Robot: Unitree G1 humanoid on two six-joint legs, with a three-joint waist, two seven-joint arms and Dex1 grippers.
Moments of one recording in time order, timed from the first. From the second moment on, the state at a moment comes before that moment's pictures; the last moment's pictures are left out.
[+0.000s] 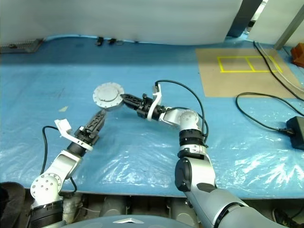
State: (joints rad) left arm 0.02 0.11 0.40 -0.22 -1.25 0.71 -0.35; right arm -0.85 0.12 -0.41 0.59 0.88 1.19 0.45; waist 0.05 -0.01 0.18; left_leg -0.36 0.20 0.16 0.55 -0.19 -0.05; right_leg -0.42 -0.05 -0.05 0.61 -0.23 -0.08
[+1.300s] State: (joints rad) left arm -0.13 0.12 0.39 -0.07 -1.37 0.70 -0.27; right arm -0.85 0.11 -0.33 0.62 0.85 1.16 0.45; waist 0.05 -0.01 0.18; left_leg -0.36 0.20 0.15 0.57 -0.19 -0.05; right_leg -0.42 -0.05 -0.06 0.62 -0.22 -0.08
